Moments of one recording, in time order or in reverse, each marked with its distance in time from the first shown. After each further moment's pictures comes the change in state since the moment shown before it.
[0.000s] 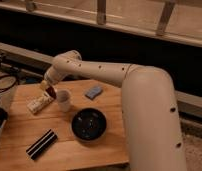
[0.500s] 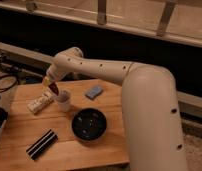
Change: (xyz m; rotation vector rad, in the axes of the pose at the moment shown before) arm 0.000 -0.023 -0.013 0.058 -0.013 0.034
